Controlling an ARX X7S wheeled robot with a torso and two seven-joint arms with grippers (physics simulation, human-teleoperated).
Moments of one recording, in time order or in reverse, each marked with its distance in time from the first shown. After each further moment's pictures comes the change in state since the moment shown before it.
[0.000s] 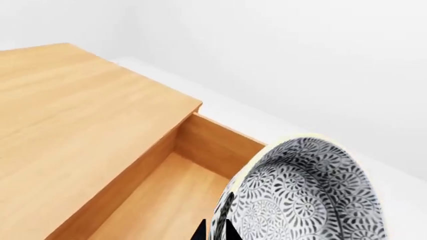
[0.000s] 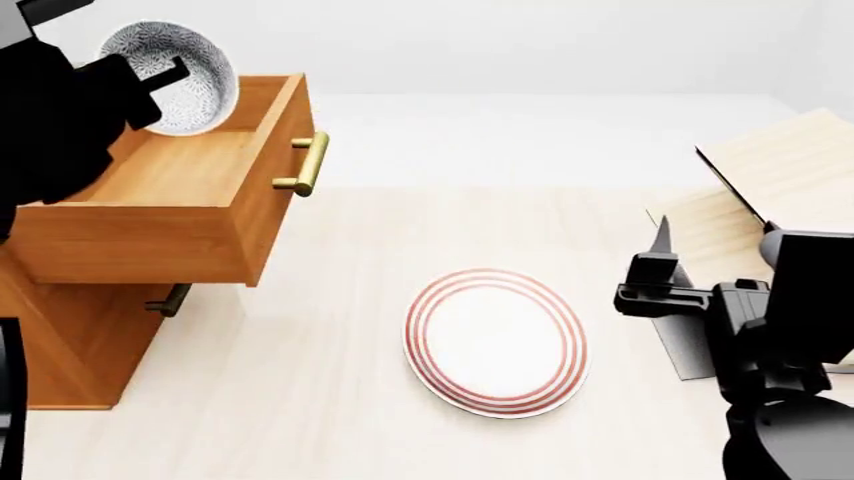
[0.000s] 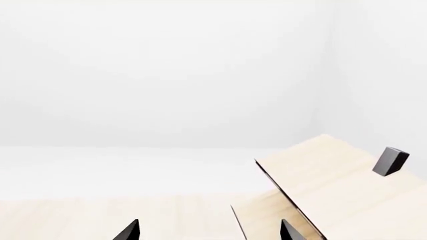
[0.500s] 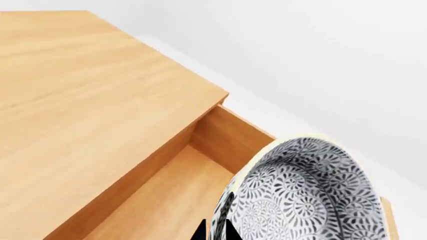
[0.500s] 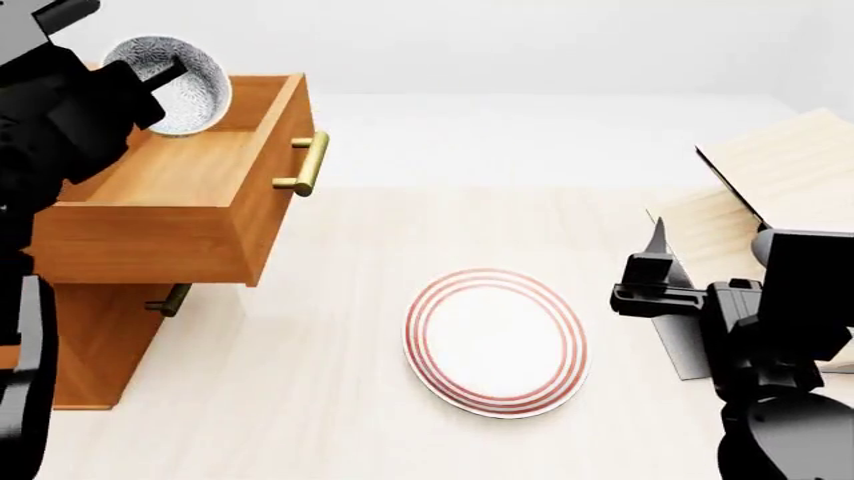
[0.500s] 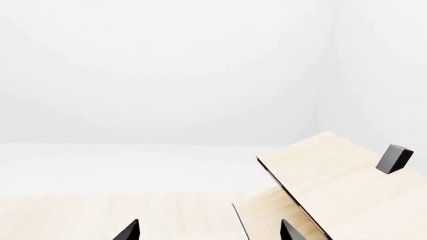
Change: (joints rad) left arm -0.138 0.091 0.036 -0.414 0.127 0.177 0.106; right arm 0.007 0.001 -0.017 0.018 0.000 -0.006 0.008
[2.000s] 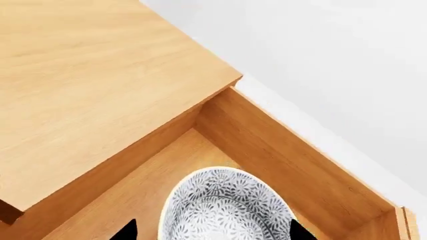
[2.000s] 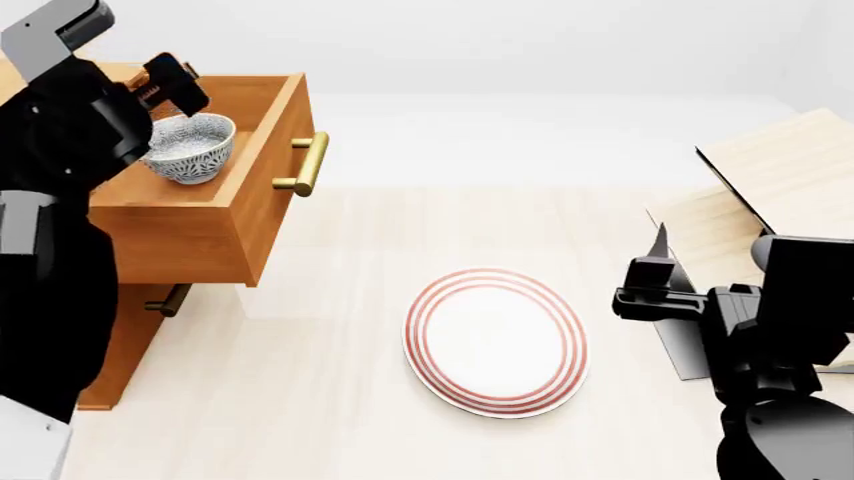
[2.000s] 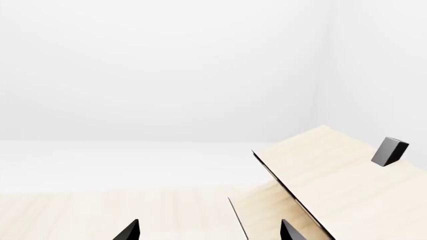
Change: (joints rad) left arm -0.166 0.162 -0.576 -0.460 0.715 0.147 0.224; right arm -0.021 0.012 -0.007 0.024 0.006 -0.035 0.018
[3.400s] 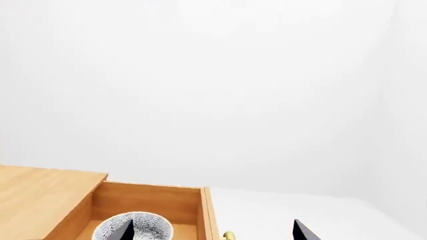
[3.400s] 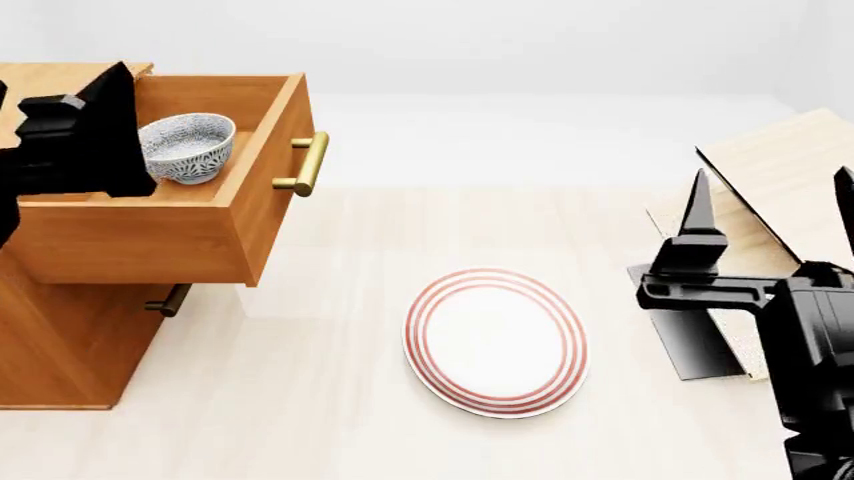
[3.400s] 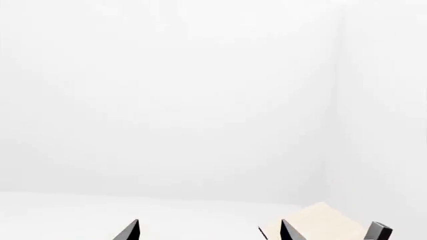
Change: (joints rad) left arm 0.676 -0.269 -0.245 1.921 -1.397 -0.947 -0.402; right arm 0.107 0.189 0.113 -0.309 0.482 0.101 0.316
